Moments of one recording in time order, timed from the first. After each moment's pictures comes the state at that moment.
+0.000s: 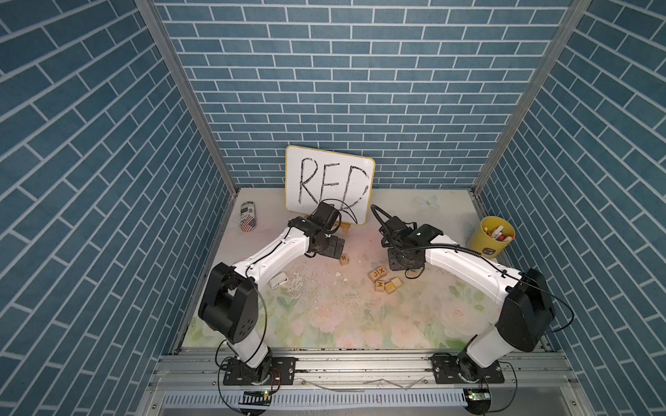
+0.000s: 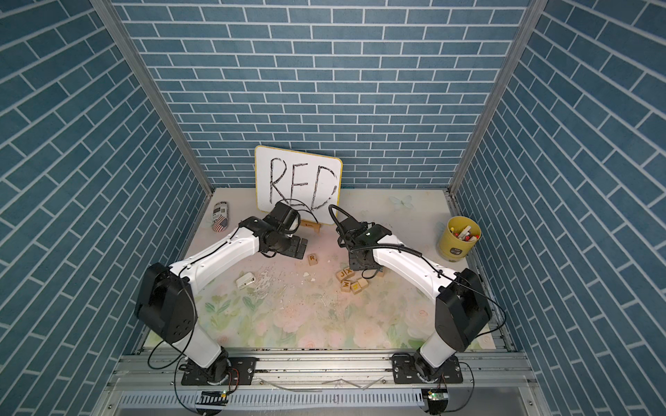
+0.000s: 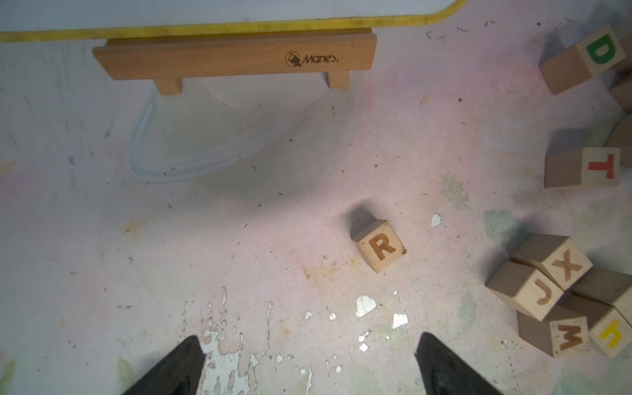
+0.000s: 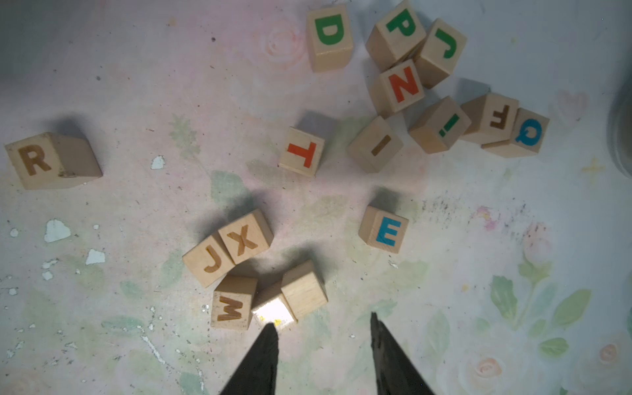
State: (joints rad) left arm -0.55 1.70 1.35 -0.80 -0.11 -0.26; right arm 0.75 1.56 1.29 -1.03 0.28 0.61
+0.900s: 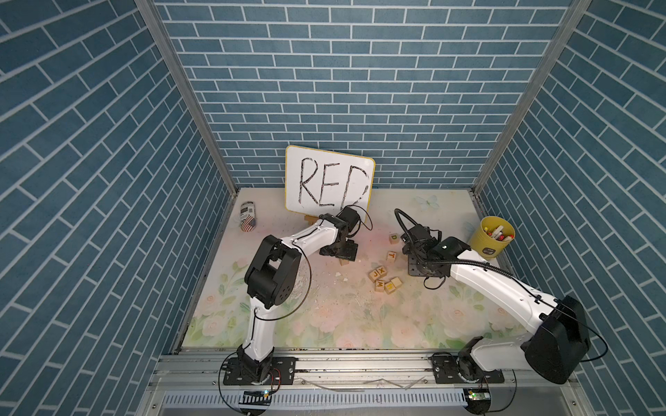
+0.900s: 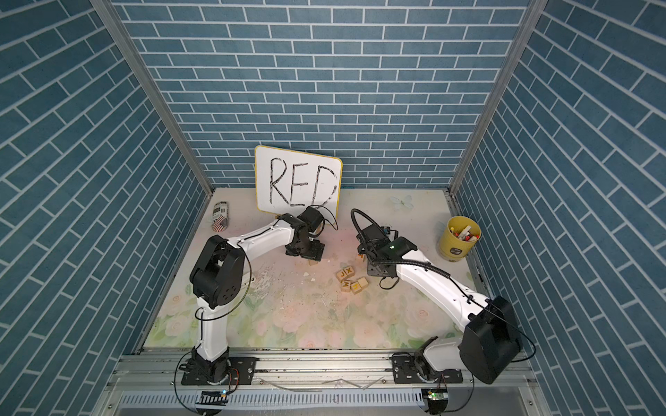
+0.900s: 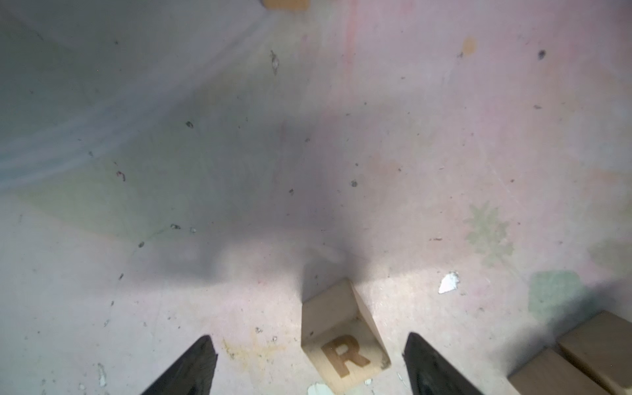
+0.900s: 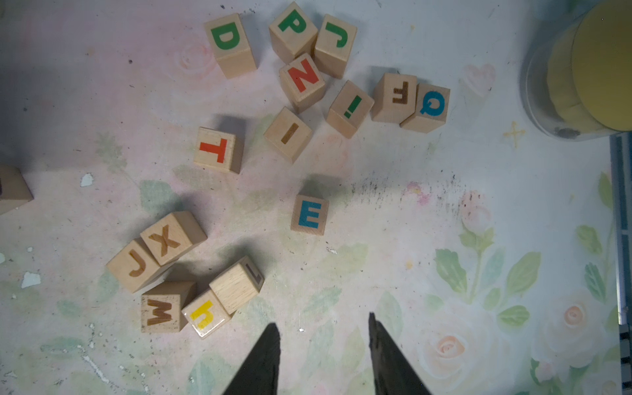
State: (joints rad) left arm -0.60 2.05 1.57 -0.85 -0.07 -0.37; right arm 0.67 1.36 1.09 -0.99 0.33 0.63
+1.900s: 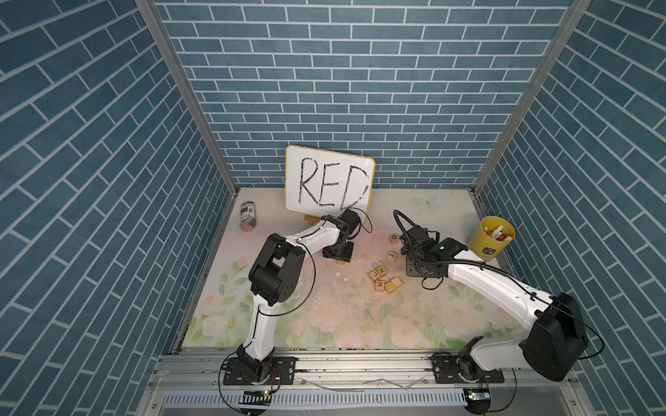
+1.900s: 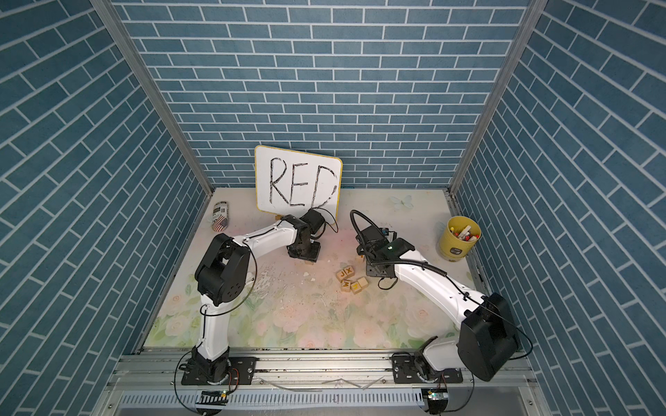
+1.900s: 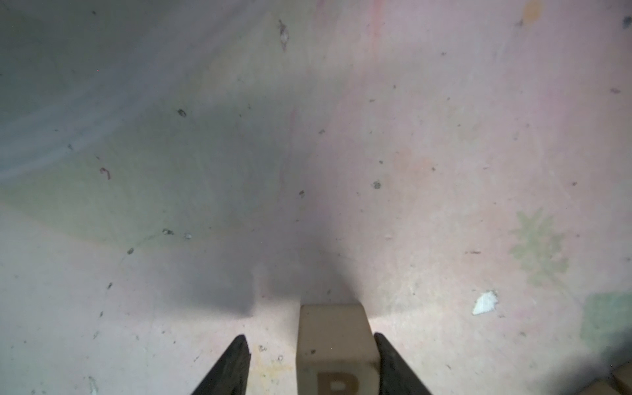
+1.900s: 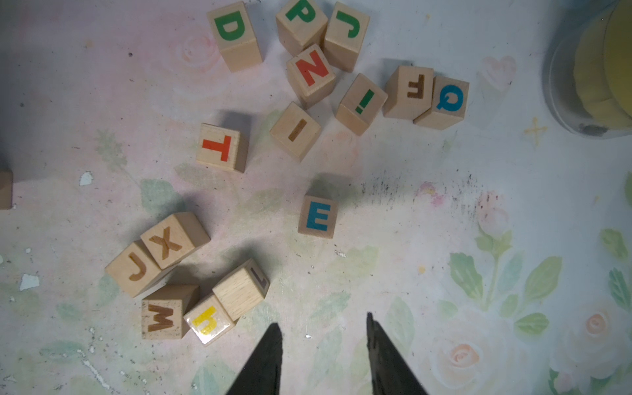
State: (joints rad) left arm -0.60 2.09 1.57 -0.86 -0.10 -0.37; right arm 0.67 1.38 1.07 -0.95 0.31 0.63
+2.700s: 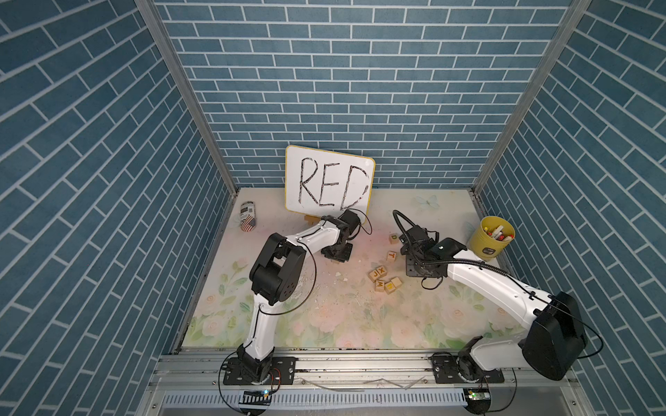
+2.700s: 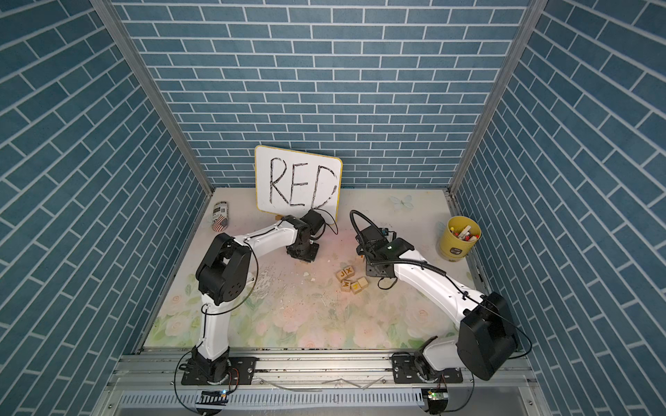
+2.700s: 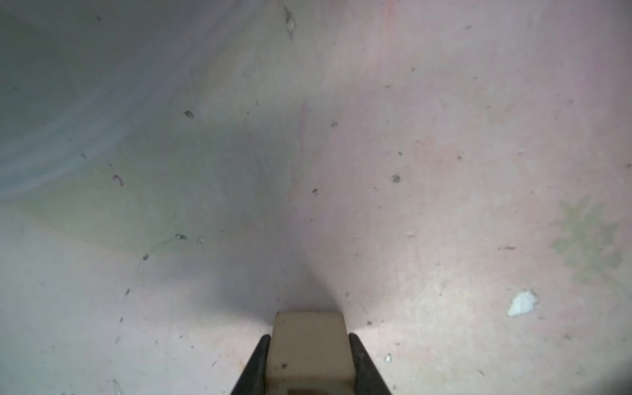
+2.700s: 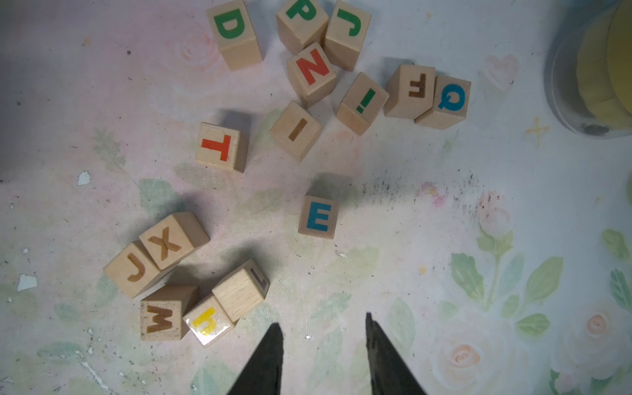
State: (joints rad) left arm -0.59 2.09 1.57 -0.87 -0.13 -0.29; right arm 0.67 1.38 1.07 -0.94 0.31 0.63
